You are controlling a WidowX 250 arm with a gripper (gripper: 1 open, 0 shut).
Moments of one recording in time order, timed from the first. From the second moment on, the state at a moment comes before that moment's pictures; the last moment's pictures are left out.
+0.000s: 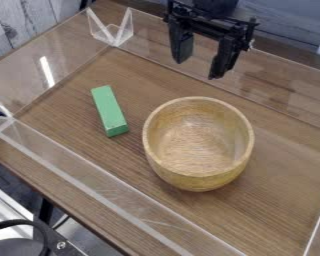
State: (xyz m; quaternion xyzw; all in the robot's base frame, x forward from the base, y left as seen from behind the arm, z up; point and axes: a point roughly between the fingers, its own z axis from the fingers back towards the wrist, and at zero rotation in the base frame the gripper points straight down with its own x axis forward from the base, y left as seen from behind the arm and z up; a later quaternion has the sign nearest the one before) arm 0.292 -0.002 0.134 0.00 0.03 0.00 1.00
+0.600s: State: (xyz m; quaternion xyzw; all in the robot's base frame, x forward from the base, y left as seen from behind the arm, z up) arm 0.244 0.067 0.095 0.00 0.01 0.09 1.00
